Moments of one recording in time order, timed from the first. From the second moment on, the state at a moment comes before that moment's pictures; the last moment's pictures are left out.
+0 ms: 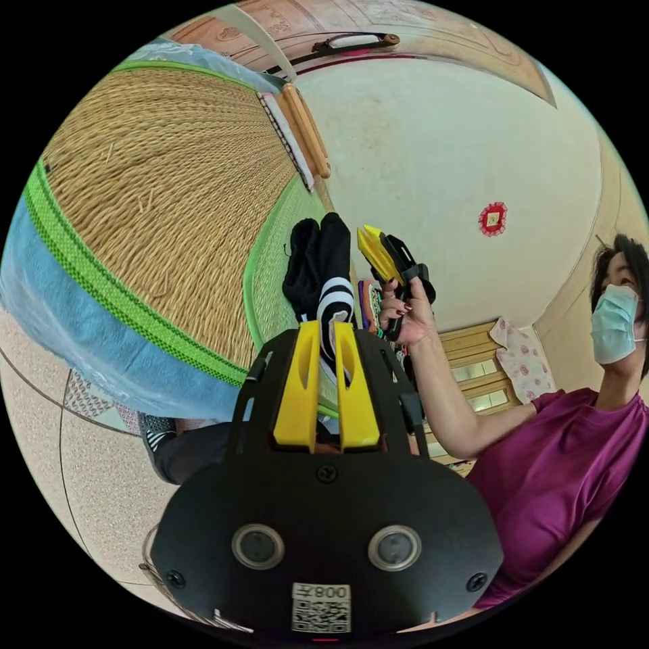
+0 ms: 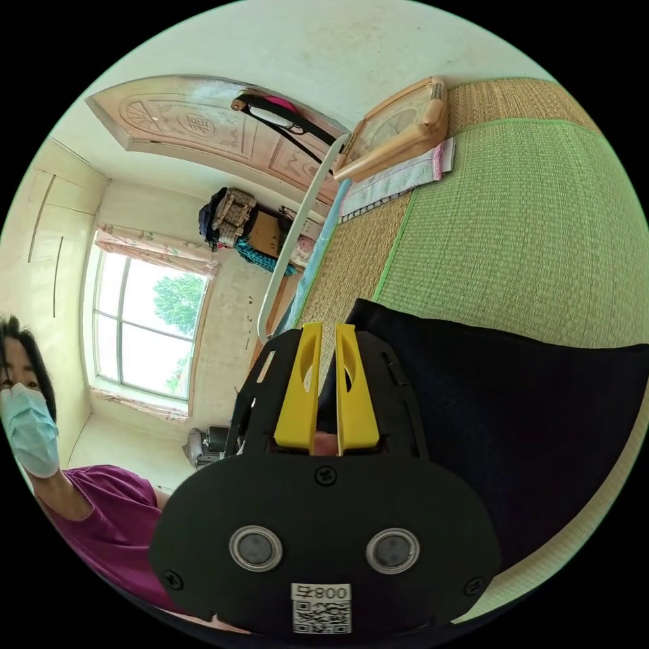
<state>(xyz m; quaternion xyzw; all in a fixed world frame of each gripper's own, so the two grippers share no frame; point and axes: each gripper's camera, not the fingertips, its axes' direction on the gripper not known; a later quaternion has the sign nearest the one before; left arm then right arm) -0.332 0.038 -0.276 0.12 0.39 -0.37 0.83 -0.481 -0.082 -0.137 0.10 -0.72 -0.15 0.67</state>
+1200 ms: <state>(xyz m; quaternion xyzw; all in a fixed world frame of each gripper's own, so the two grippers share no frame) -0.316 -0.108 -0.315 0.08 0.23 -0.24 0.94 -0.565 -0.092 -0.222 0.12 -0.63 -0.24 0.73</state>
